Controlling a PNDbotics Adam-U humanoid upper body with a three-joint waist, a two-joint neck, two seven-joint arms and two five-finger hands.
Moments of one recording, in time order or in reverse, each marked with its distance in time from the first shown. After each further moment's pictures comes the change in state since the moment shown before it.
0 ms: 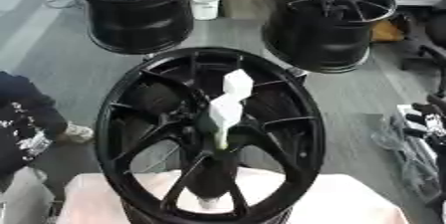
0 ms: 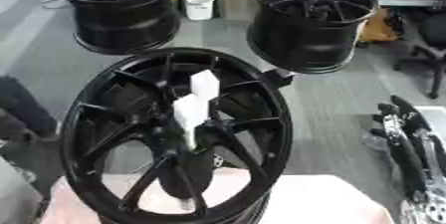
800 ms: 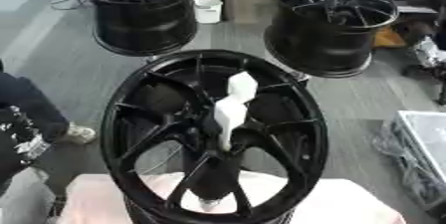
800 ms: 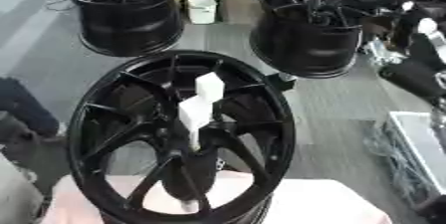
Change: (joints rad) left arm 0.007 0.001 -0.013 0.000 0.000 0.000 -0.016; right arm -0.479 -0.532 0.279 0.026 -0.159 -0.066 0.338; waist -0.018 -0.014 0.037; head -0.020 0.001
